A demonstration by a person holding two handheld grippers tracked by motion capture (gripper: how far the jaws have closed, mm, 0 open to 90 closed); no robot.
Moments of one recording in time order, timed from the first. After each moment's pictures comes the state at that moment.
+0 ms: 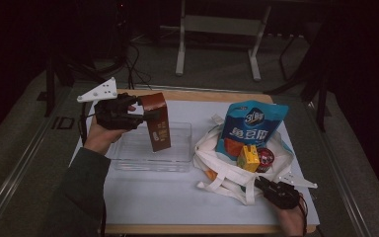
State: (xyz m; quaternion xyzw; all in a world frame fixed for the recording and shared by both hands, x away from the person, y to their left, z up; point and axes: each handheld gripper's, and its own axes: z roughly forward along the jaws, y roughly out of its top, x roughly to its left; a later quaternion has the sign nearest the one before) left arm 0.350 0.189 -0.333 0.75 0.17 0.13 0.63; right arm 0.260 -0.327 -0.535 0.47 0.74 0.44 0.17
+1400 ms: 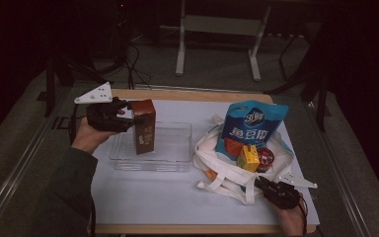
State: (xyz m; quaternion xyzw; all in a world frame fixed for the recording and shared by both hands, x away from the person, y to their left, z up) left arm 0.359 0.214 -0.352 0.79 0.19 0.14 0.56; right arm 0.260 -0.326 -0.535 0.47 0.74 0.44 0.17
